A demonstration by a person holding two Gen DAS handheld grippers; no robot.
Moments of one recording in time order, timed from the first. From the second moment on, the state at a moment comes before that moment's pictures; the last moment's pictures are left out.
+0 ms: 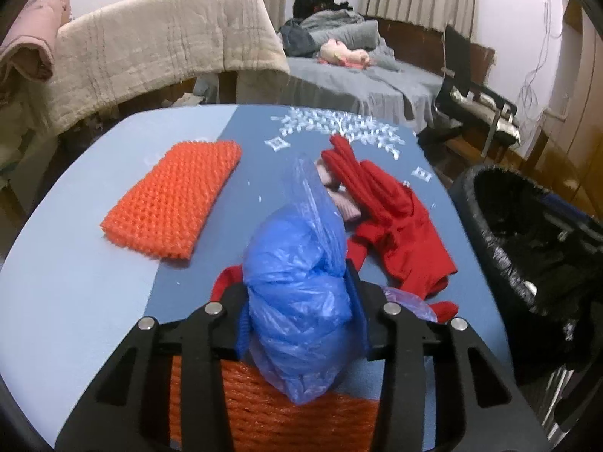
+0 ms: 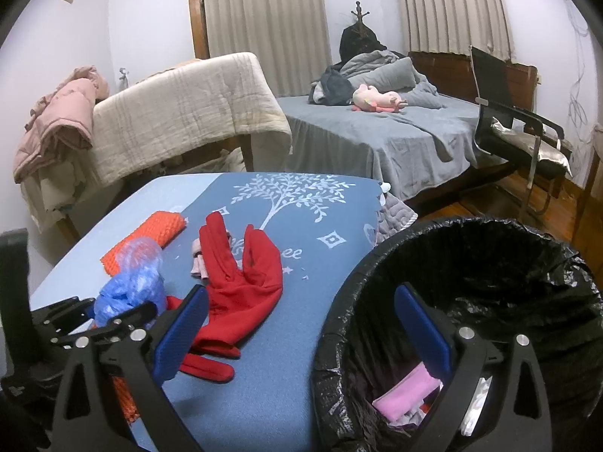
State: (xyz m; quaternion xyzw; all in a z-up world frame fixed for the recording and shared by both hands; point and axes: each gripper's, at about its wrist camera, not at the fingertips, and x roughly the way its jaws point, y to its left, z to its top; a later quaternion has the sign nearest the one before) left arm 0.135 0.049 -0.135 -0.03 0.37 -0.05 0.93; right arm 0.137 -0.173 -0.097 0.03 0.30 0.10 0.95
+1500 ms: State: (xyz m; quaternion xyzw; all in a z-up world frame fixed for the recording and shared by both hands) left arm 0.158 0.110 -0.104 -0.06 0.33 -0.01 0.94; right arm 0.216 -0.097 -0.146 0.01 0.39 0.14 0.91
